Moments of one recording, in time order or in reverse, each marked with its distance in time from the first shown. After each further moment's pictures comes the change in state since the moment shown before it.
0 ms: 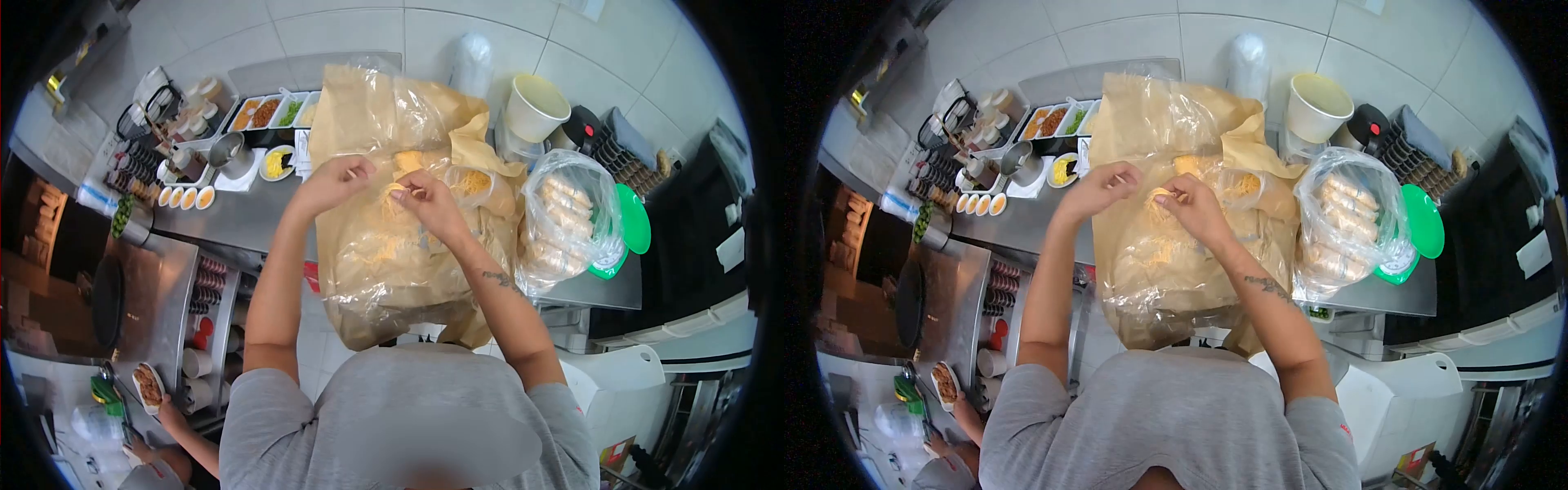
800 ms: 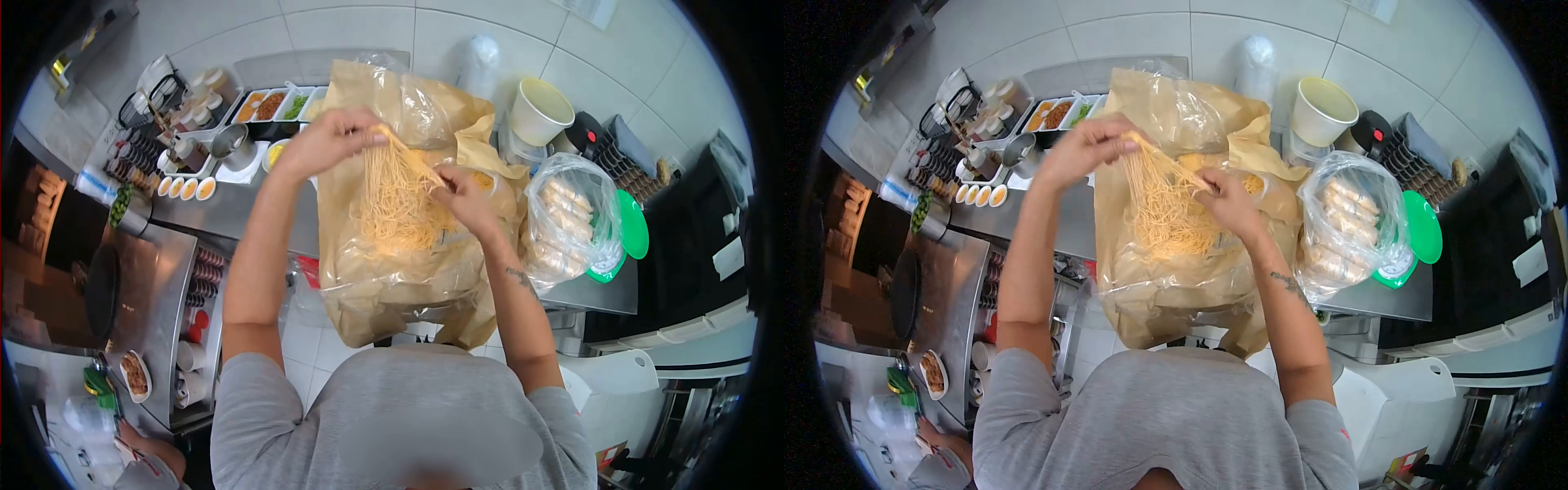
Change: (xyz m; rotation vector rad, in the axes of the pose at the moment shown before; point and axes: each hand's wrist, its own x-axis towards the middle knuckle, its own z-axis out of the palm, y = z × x) left_hand 0.006 0.061 -0.038 0.059 0.018 0.343; right_hand 0.000 0.005 -0.044 -0.033 -0.144 0.037
